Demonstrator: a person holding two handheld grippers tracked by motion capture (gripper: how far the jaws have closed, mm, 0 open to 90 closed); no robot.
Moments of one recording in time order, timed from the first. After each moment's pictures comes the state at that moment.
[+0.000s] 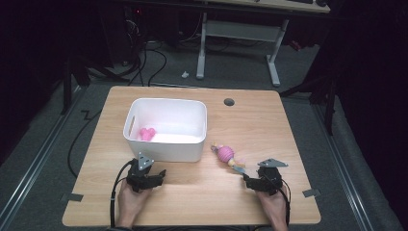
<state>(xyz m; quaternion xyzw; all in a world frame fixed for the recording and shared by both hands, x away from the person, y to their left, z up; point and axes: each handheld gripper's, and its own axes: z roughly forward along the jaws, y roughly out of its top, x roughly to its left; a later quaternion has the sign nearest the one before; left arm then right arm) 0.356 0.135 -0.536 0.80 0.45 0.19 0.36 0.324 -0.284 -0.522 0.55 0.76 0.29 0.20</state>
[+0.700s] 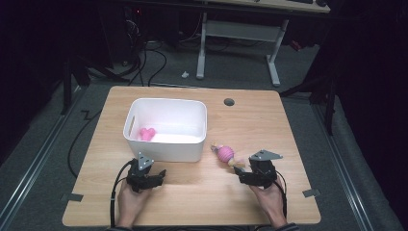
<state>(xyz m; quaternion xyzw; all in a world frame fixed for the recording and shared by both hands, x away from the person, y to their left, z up) 0.356 0.136 -0.536 0.80 0.45 0.19 0.36 0.332 -0.252 -0.474 0.48 0.79 0.32 0.20</state>
